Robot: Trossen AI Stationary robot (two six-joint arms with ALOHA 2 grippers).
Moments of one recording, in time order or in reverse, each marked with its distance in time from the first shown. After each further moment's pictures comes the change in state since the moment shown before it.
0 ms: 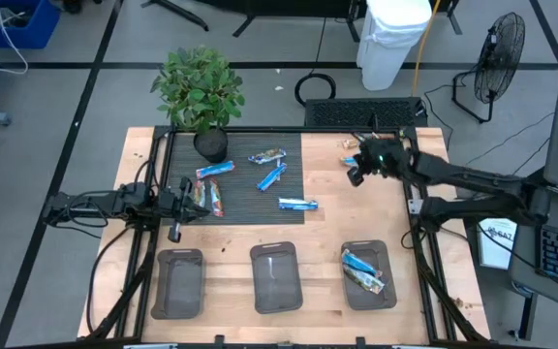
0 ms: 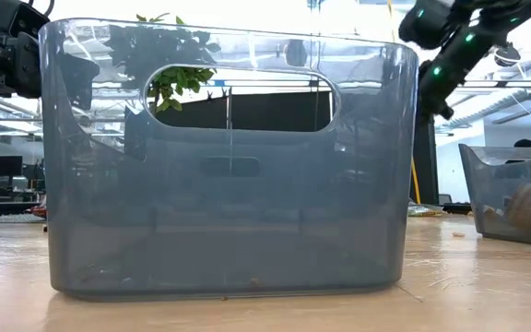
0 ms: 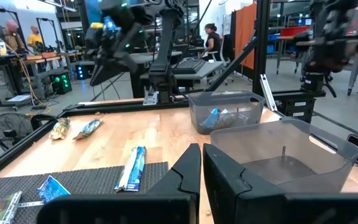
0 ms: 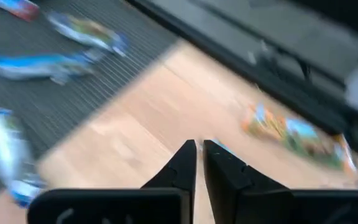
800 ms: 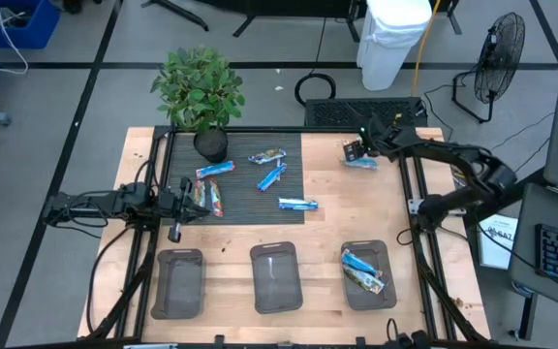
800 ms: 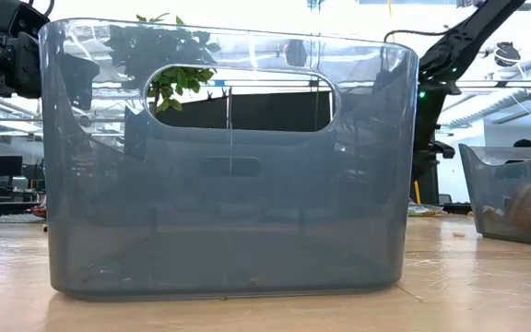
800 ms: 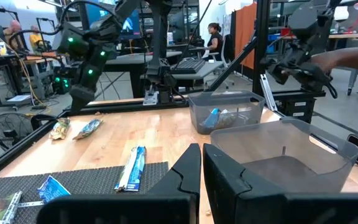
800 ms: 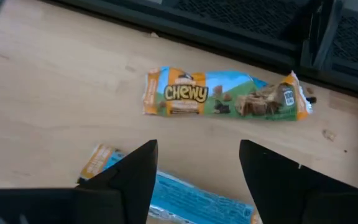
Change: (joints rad) left arm 0.000 0.000 0.000 0.000 0.000 0.000; right arm -0.331 0.431 0.103 0.066 -0.027 0.127
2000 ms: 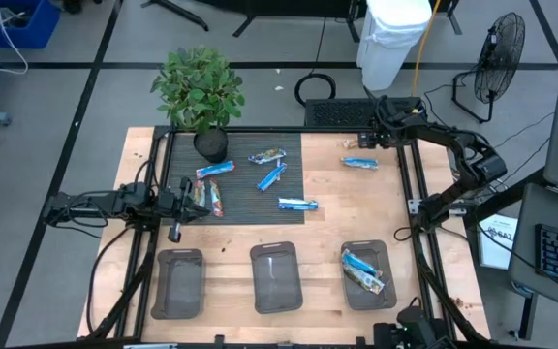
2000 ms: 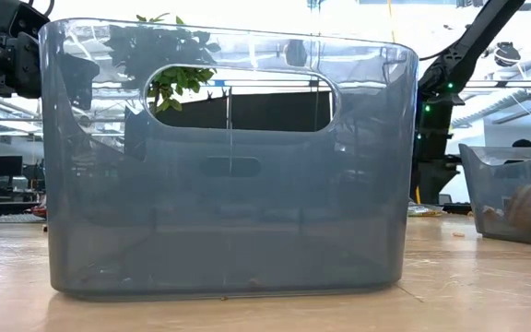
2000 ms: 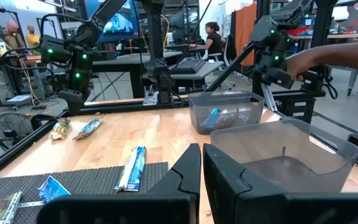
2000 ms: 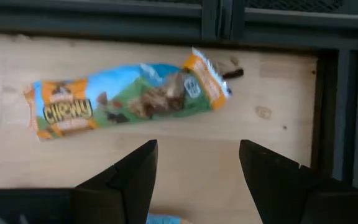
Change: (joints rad) left arm 0.000 0.000 0.000 0.000 0.000 0.000; right arm -0.273 0.121 0.090 -0.121 -0.139 0.019
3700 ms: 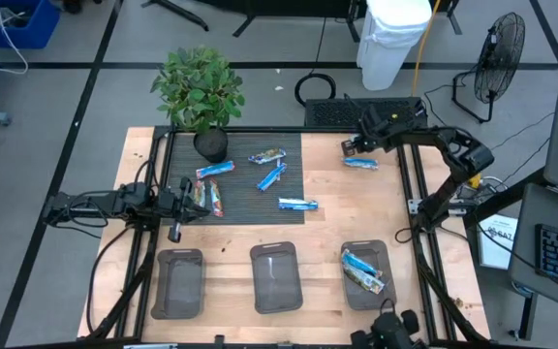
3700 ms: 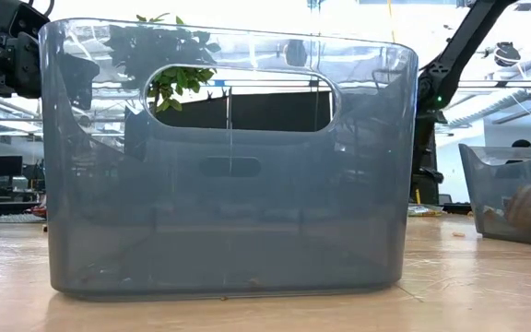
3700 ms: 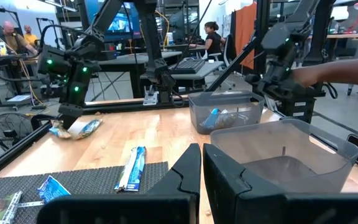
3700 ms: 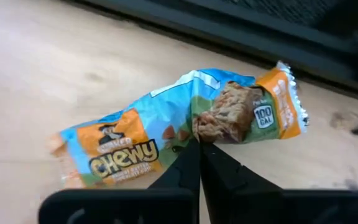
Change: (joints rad) left arm 0.000 0.000 0.000 0.000 0.000 0.000; right arm 0.140 0.110 -0.038 0.261 -0.027 -0.142
